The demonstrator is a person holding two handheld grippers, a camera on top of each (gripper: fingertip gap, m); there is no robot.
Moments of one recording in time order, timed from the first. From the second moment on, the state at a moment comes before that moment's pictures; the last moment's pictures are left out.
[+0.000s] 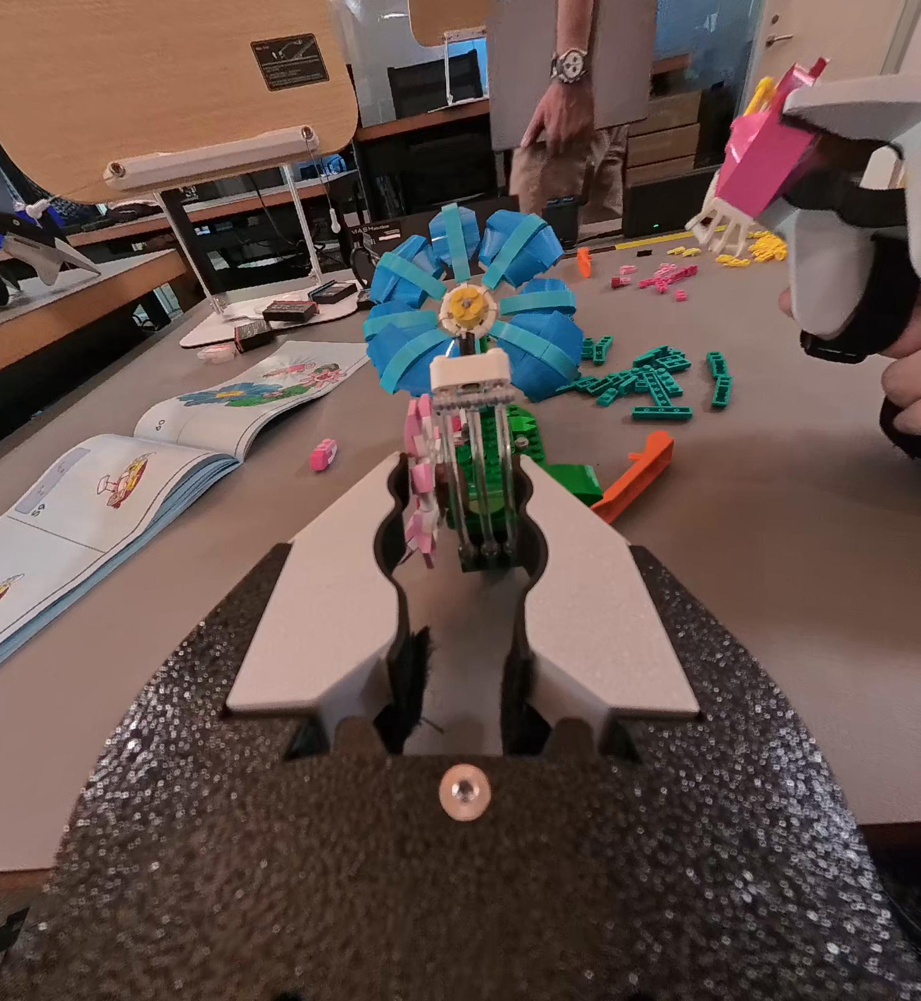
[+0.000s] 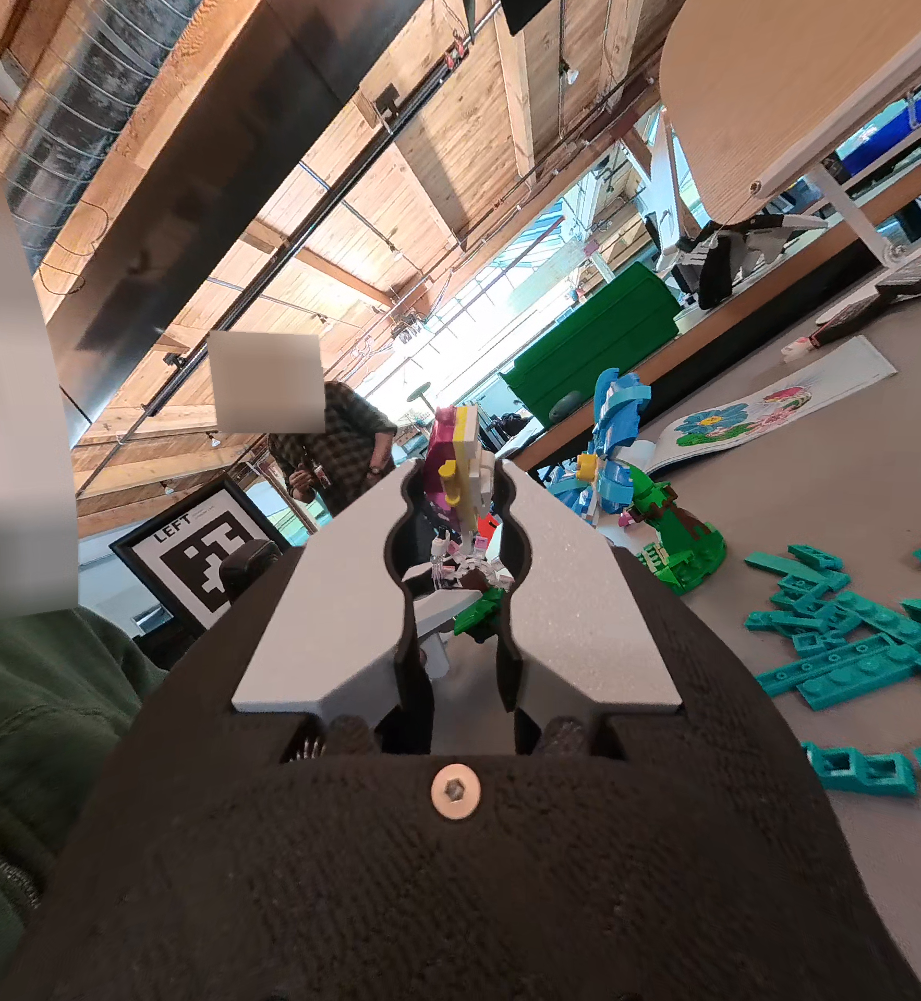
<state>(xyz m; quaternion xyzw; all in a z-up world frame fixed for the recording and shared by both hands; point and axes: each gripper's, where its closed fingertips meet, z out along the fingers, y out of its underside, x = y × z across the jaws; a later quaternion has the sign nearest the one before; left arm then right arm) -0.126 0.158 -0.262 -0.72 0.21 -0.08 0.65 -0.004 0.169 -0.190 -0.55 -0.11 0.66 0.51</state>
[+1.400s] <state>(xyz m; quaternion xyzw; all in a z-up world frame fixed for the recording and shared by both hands) -0.132 0.149 -0.233 -0.67 0.22 -0.04 0.70 -0.008 0.169 -0.195 -0.55 -0.12 0.65 0.50</state>
